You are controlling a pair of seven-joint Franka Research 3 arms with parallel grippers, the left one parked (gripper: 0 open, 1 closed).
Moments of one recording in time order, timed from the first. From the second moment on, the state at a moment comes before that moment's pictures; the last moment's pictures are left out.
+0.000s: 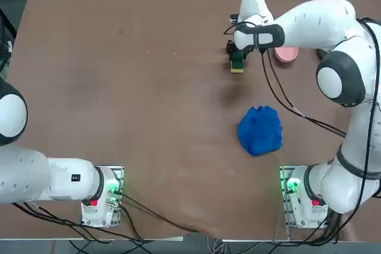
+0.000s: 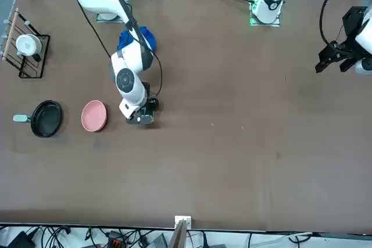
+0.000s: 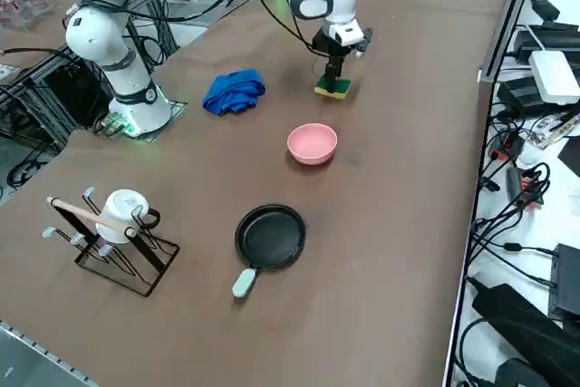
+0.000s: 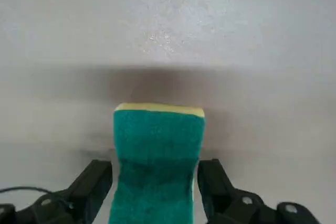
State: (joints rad) arm 0.47 0.57 0.03 -1.85 0.03 2.37 0.42
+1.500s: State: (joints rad) arm 0.47 0.60 0.00 -1.82 0.03 2.33 0.42
